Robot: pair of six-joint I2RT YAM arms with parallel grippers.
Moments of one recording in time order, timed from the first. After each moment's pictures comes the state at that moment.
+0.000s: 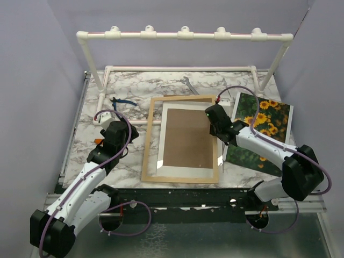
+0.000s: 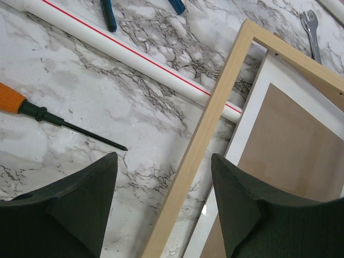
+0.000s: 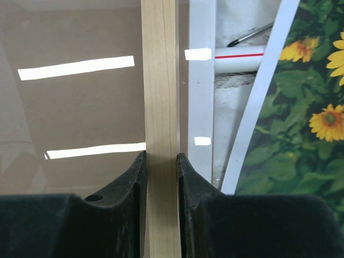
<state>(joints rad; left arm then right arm) -0.41 0.82 0.58 -0.32 -0.43 -0.75 0.64 1.43 0.94 -0.39 0.51 0.51</state>
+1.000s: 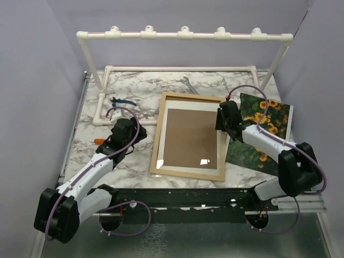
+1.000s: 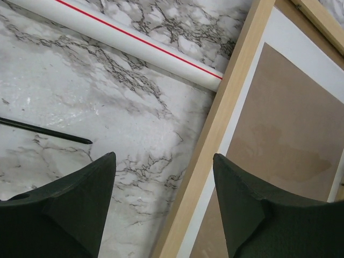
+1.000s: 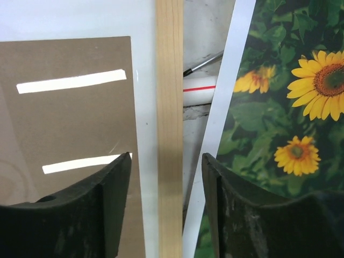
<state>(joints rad) -0.41 0.97 0.55 -0.17 -0.27 -0.75 0.42 1.44 0.85 -0.21 0.40 0.36</state>
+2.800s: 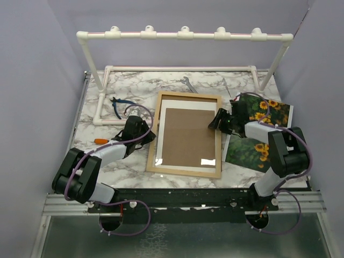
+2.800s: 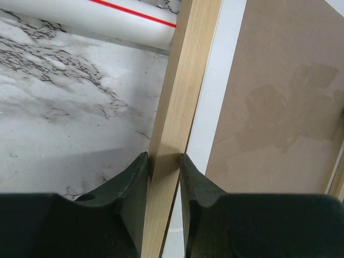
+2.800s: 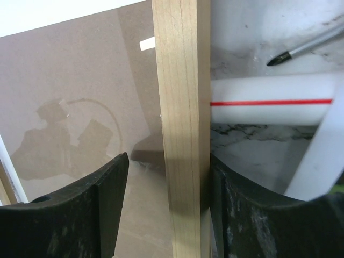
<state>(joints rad) -0.41 1.41 0.55 0.18 0.04 -0.71 0.20 1.64 0.79 0.04 -0.25 0.55</state>
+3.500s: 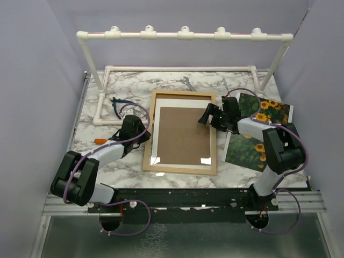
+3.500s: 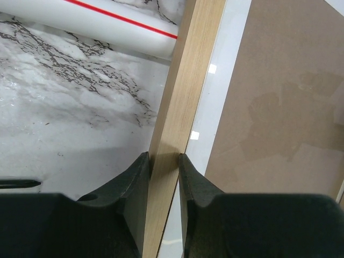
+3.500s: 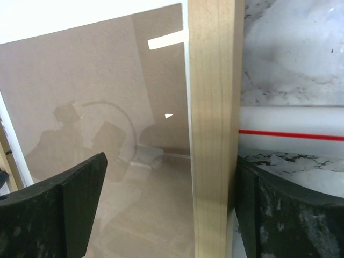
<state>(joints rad) -0.37 1.37 0.55 0.12 -0.03 -0.70 0.29 1.72 0.89 0.04 -0.21 0.60</state>
